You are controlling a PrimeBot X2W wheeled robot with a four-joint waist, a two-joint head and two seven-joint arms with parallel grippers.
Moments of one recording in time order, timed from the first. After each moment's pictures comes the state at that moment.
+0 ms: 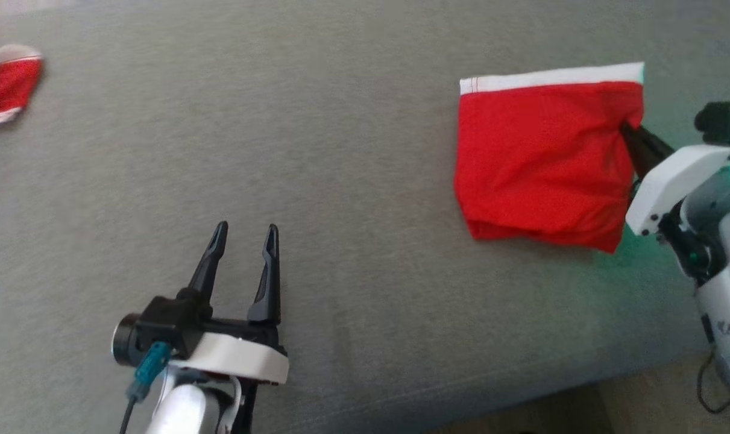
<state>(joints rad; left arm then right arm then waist) -0.03 0.06 -0.31 0.04 -0.21 0.06 -0.26 -0.55 -0.36 0.21 0.53 0.45 0.13 0.28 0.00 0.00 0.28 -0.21</state>
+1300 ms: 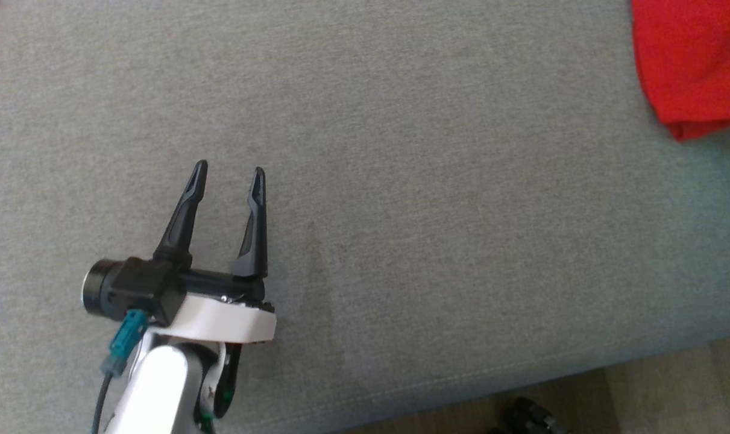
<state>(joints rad) -0.14 0.11 -0.31 -0.06 -0.18 0.08 -0.24 -0.98 -0.49 0.01 0.88 0.02 0.13 0.16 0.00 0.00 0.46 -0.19</state>
